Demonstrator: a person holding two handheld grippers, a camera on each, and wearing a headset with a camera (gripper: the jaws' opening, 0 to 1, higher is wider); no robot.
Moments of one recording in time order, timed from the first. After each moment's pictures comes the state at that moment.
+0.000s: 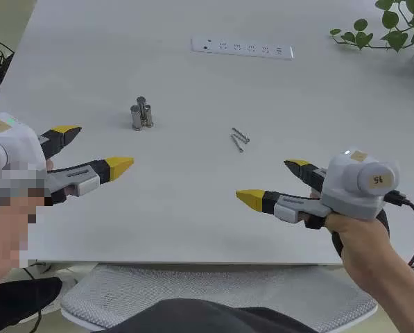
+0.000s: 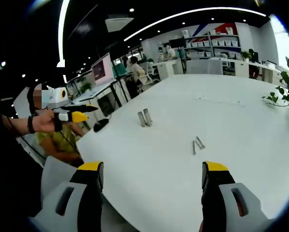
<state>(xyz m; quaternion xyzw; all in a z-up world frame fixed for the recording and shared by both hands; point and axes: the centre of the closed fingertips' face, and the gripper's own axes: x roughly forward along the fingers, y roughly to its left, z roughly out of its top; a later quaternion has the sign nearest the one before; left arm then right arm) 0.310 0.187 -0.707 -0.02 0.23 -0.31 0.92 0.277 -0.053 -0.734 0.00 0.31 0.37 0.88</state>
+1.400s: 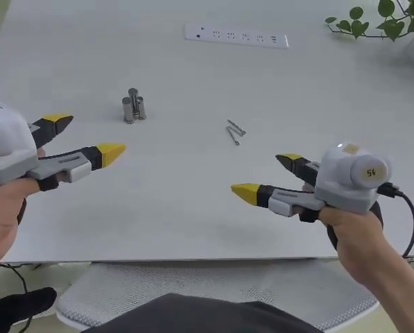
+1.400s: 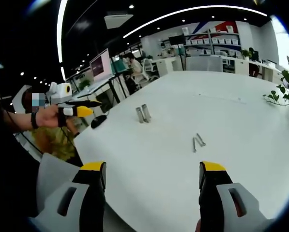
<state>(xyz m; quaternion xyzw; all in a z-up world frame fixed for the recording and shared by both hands) 0.321 0.187 -0.713 -0.04 0.23 -0.28 0.93 0.282 -0.066 -0.737 0.01 0.32 0.37 0.87</state>
